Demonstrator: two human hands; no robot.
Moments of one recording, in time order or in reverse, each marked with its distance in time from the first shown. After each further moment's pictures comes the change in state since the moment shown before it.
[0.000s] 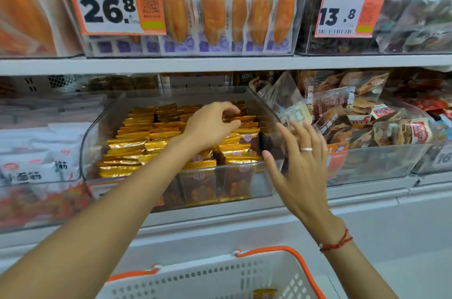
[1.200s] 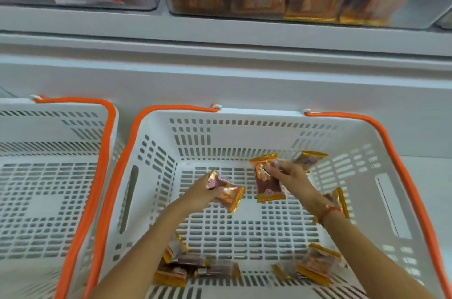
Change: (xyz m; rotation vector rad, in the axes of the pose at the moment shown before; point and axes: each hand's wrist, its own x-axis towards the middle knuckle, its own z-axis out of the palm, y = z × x) left_hand -0.365 -0.193 0.196 -0.695 -0.680 -0.934; right_hand -0.310 -0.018 0.121 0.764 -1.128 0.840
